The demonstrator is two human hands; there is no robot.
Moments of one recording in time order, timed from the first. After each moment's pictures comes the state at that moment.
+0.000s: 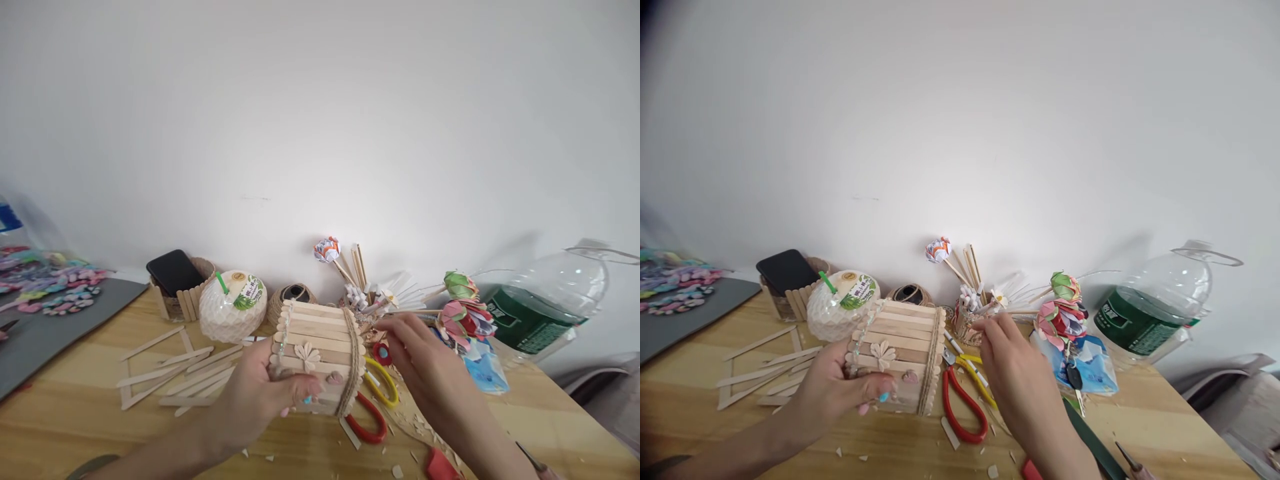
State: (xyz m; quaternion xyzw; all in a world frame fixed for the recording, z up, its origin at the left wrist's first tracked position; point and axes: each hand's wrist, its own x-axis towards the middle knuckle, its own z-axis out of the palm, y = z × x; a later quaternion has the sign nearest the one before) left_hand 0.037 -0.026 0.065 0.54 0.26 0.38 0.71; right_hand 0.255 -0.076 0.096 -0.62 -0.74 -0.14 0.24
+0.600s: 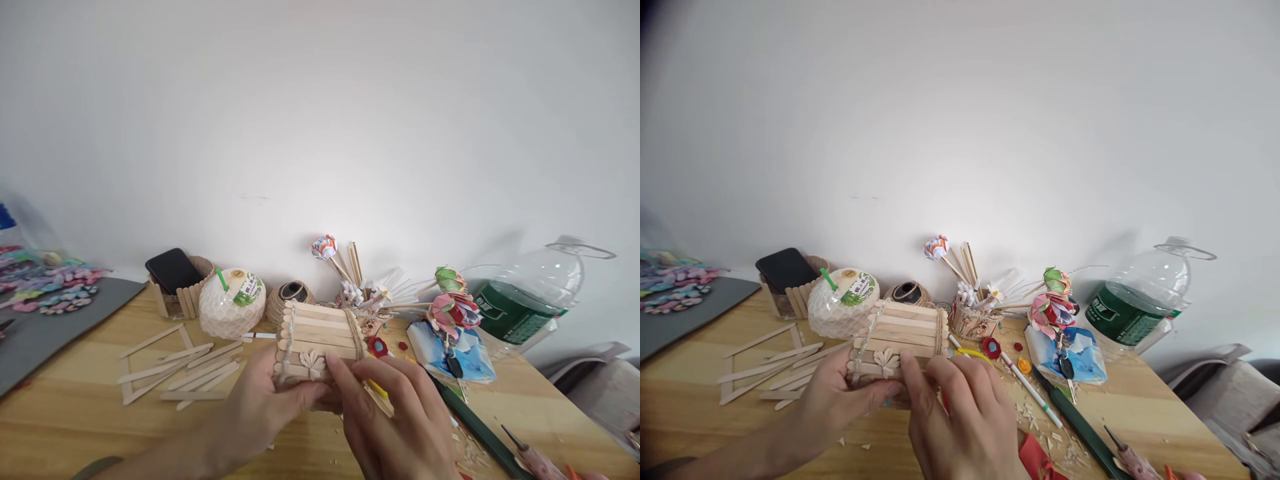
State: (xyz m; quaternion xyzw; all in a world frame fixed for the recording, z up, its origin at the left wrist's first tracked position) left_hand 0.039 -0.041 0.062 0.55 0.16 0.38 0.72; right_hand 0.195 -0.106 0.088 -0.42 -0.78 -0.34 0.32
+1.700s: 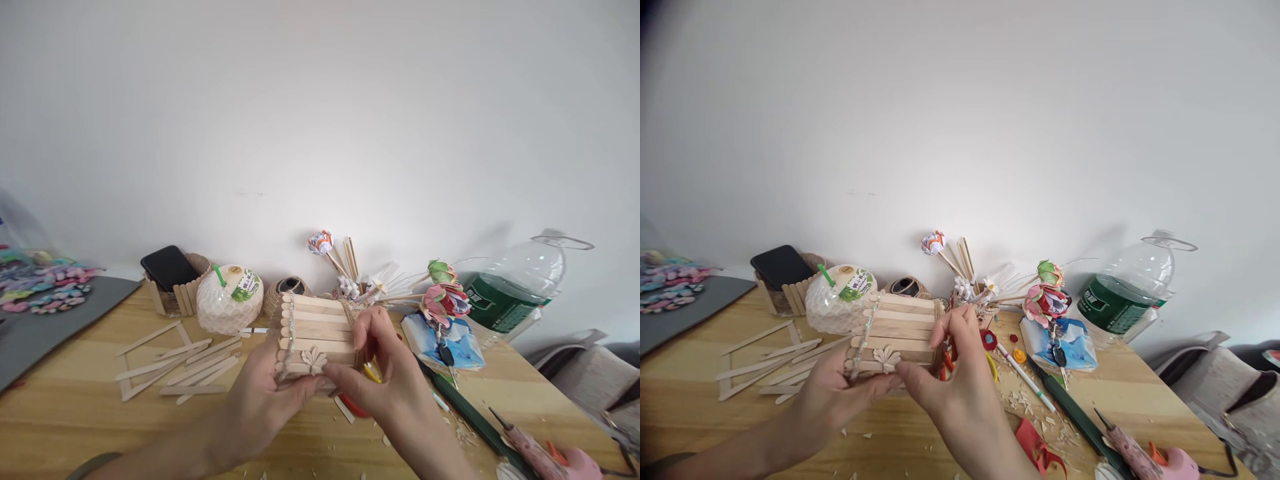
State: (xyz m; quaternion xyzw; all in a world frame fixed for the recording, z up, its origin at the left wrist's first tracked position) left_hand 0.036 -0.044 0.068 0.64 0.13 0.41 0.63; right_hand 0.179 -0.097 0.106 -0.55 -0.60 0.27 0.52
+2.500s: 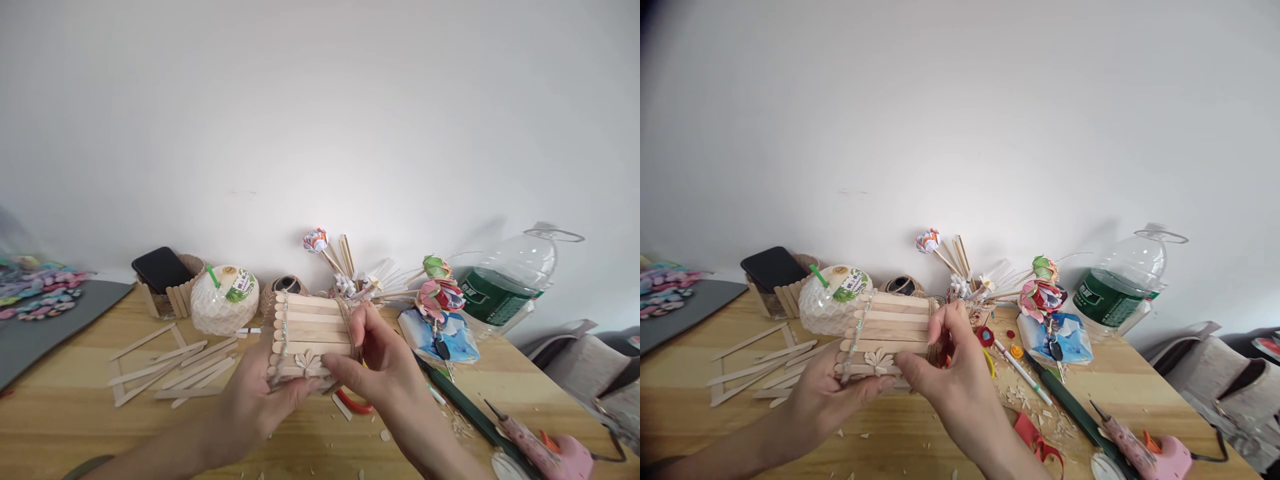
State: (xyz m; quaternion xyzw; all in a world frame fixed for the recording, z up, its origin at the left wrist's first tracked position) left_hand 0.030 -0.038 0.061 0.70 0.15 0.40 0.57; right_hand 0.183 -0.094 0.103 -0.51 -0.55 0.37 0.55
